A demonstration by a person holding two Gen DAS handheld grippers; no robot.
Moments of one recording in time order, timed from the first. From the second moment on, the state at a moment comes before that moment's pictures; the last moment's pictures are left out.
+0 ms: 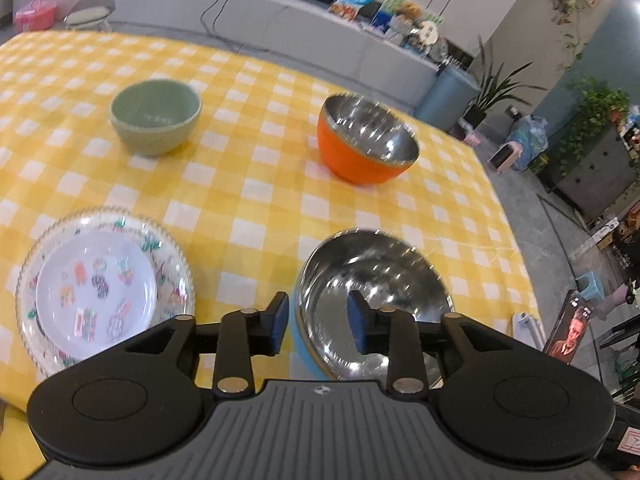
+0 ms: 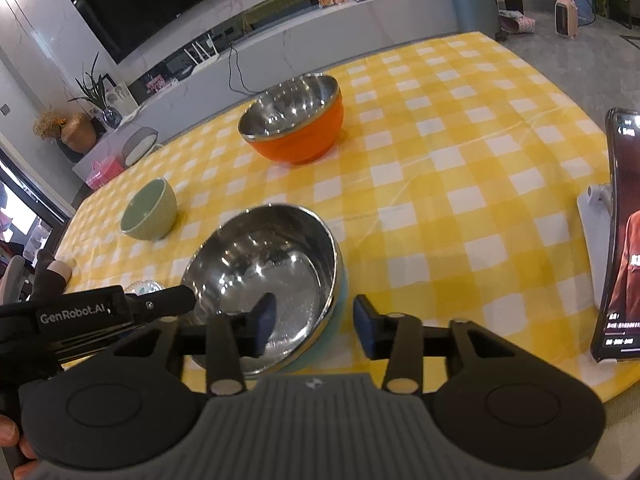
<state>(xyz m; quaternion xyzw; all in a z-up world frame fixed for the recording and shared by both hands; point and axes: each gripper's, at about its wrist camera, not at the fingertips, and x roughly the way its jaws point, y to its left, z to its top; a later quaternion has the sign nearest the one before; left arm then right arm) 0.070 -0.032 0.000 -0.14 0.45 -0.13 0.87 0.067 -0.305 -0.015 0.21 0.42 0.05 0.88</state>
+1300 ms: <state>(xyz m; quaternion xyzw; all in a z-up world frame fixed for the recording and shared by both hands) 0.198 -0.069 0.025 -0.03 0.37 -0.18 0.91 0.218 -0.329 -0.002 0.18 0.34 0.00 0.92</state>
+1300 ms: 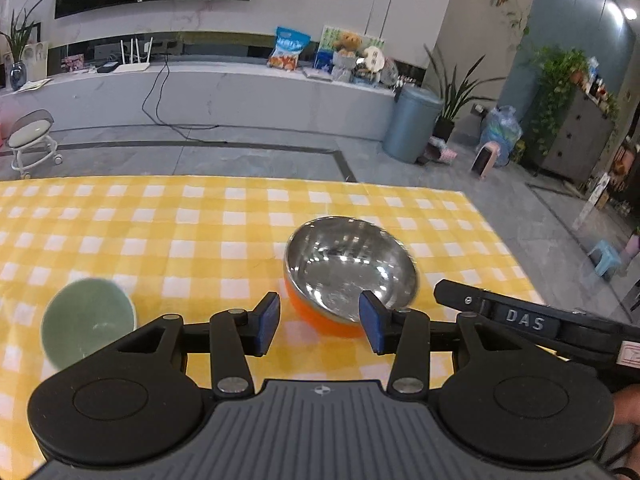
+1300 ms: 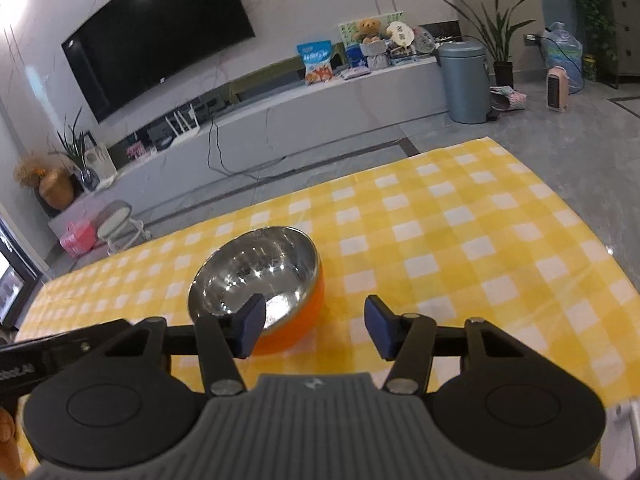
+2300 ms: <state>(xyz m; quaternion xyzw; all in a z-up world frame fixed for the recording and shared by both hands) 0.249 -0.081 -0.010 0.00 0.42 -0.17 0.89 0.239 -0.316 -0.033 0.18 0.37 0.01 0.91</state>
